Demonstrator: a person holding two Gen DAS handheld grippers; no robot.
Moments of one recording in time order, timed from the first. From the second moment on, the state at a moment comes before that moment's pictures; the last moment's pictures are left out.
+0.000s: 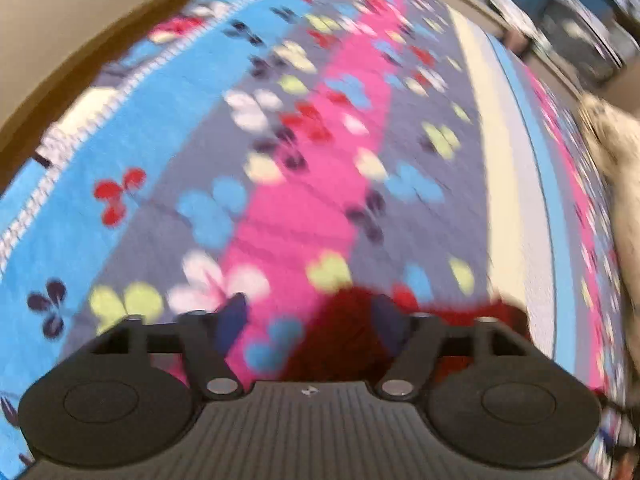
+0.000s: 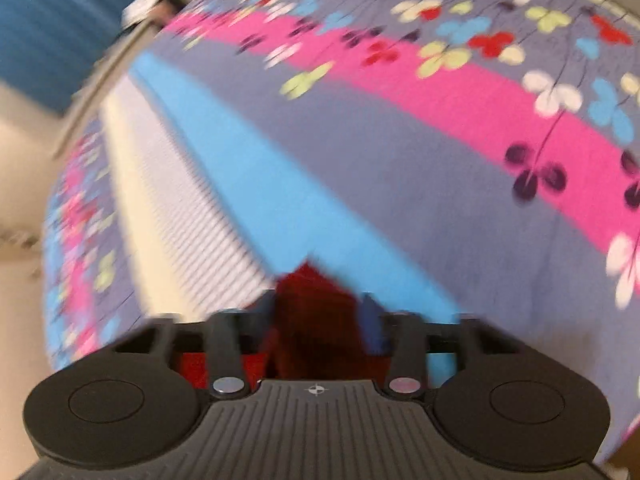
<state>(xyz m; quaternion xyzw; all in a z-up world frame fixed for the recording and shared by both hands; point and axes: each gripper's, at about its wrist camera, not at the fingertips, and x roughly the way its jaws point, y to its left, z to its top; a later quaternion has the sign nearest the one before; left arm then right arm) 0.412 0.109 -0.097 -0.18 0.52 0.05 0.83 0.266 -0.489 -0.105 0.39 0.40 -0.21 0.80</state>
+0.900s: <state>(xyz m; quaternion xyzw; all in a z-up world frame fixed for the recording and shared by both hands) 0.440 0.076 -0.154 0.00 0.51 0.06 0.86 0.337 -0.404 -0.118 0.14 0.40 -0.12 0.90</state>
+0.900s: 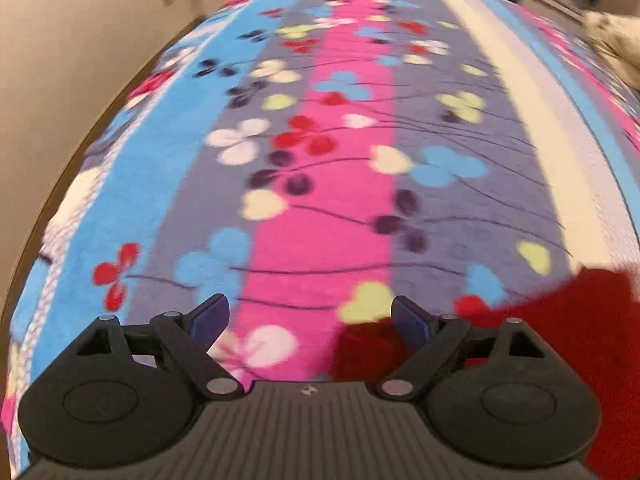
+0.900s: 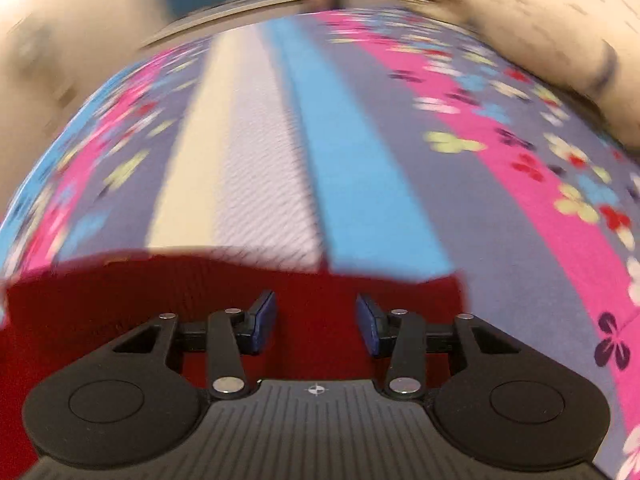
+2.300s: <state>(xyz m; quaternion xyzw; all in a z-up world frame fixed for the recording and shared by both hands) 0.285 0.080 -0.091 -0.04 0.50 0.04 0.86 0.117 -0.399 -0.089 0.27 0.33 -0.12 0.90</state>
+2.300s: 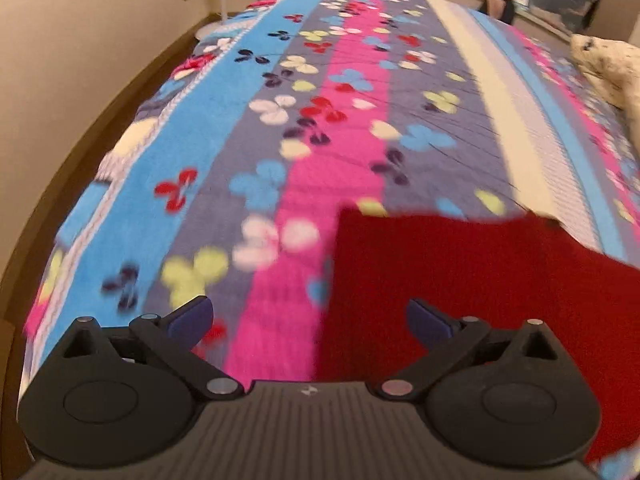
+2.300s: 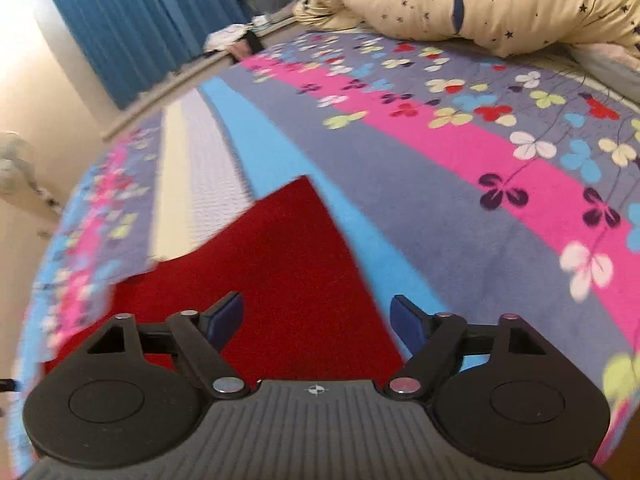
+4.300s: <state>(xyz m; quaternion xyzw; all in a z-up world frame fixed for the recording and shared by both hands) 0.048 0.011 -0.064 0.04 0.50 -0.01 0.87 -0.038 -0.261 -0.048 0.14 0.34 -0.09 0.93</state>
